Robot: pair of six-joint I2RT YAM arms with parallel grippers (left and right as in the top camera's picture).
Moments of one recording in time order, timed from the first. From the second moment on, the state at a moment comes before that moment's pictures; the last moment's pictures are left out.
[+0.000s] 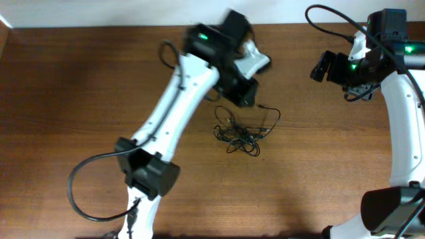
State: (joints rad) left arm -0.58 2.18 2.39 -1.55 0.39 0.15; right arm -0.09 1.74 1.83 -1.28 -0.22 0.28
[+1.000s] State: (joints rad) left arm -0.50 2.12 1.79 -1.18 0.37 -0.05; right arm -0.09 1.74 1.83 -1.26 -0.34 0.21
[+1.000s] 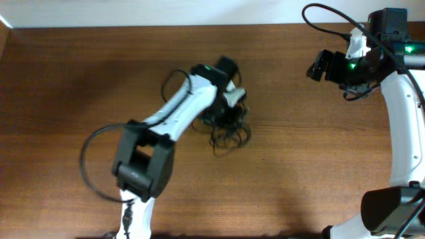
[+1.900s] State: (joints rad) left arm -0.28 1.84 1.98 -1.18 0.48 -0.48; right arm 0.43 1.82 1.83 -0.85 -0.45 0.42
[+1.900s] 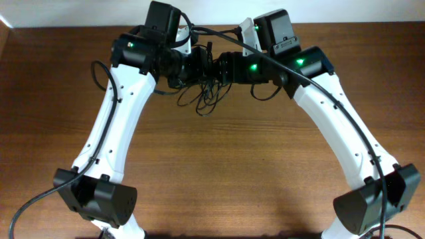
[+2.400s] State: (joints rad) left arm -0.25 1.86 1.97 -1.16 0.66 -0.48; right arm 0.43 1.91 1.85 -0.89 -0.35 0.46
